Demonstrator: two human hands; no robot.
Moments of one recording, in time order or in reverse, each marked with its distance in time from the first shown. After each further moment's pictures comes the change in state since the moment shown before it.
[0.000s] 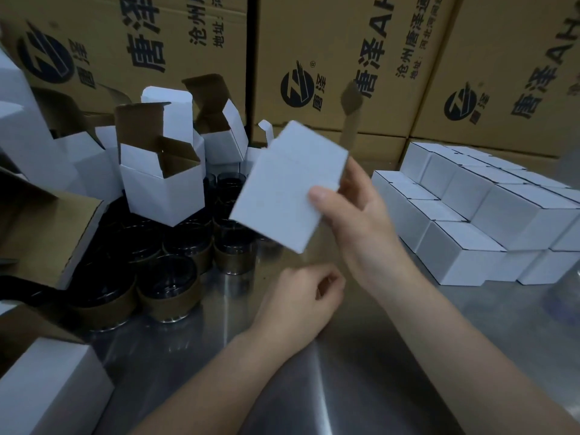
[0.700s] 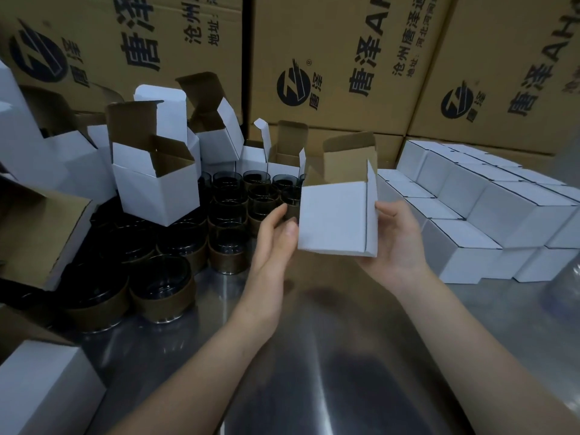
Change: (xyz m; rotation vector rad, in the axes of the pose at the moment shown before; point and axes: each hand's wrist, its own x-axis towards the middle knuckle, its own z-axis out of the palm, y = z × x) left_hand 0.009 -0.006 -0.014 -0.865 0.119 -0.191; right_hand 0.008 0.026 -0.068 0.341 0.110 0.366
